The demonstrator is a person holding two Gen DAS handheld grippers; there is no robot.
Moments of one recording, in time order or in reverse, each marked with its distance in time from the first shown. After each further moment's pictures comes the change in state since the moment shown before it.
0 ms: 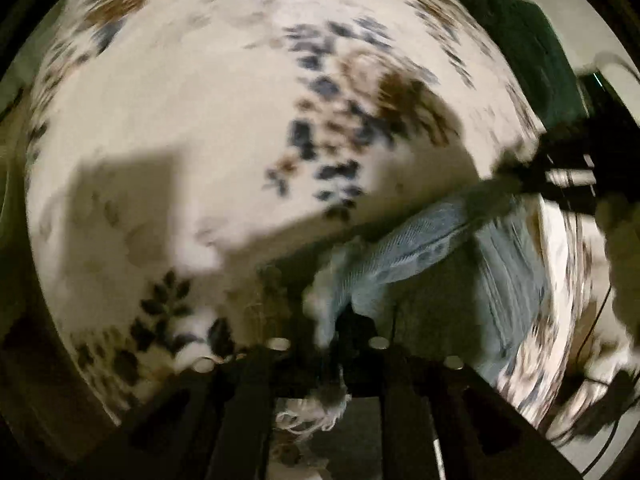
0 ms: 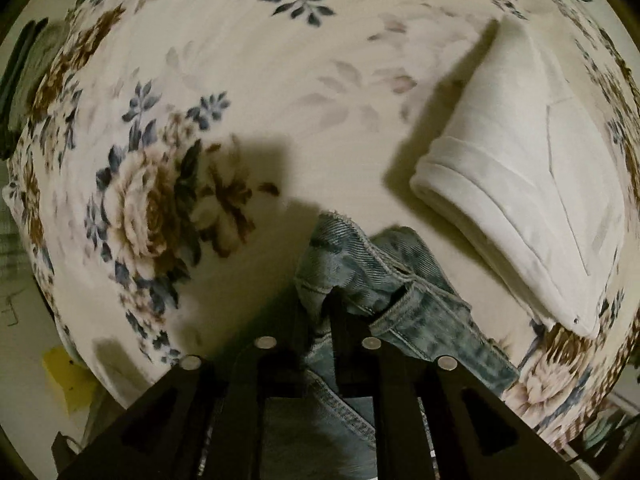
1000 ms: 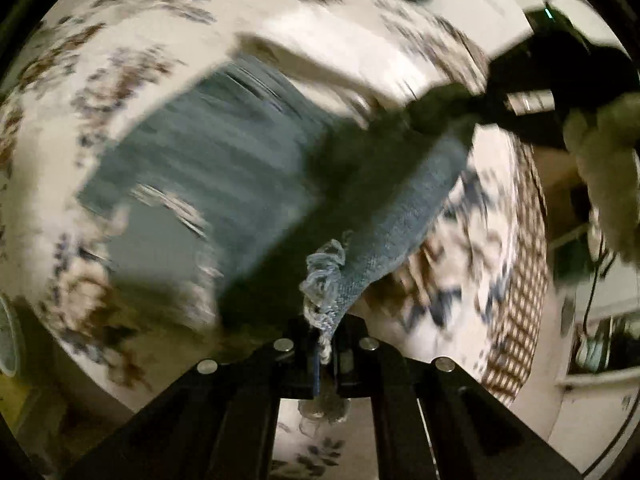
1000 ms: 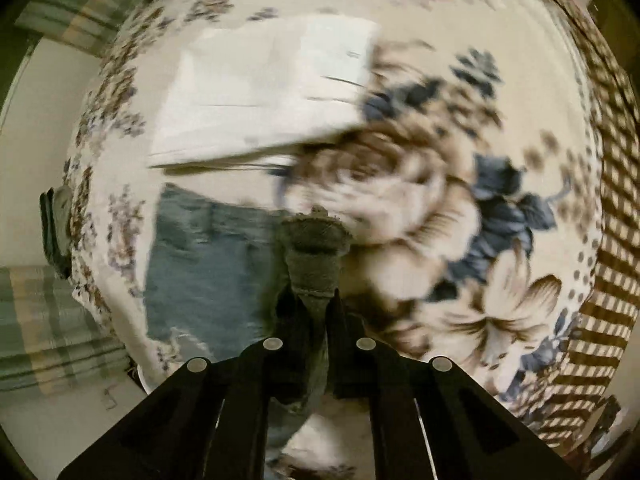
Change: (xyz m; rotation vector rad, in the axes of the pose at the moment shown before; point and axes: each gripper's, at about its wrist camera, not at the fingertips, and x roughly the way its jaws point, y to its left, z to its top) left arm -0.073 -0.176 -0.173 0.607 0.081 -0.067; right arm -0.072 -0.280 -0.211 0.485 -0.161 0.278
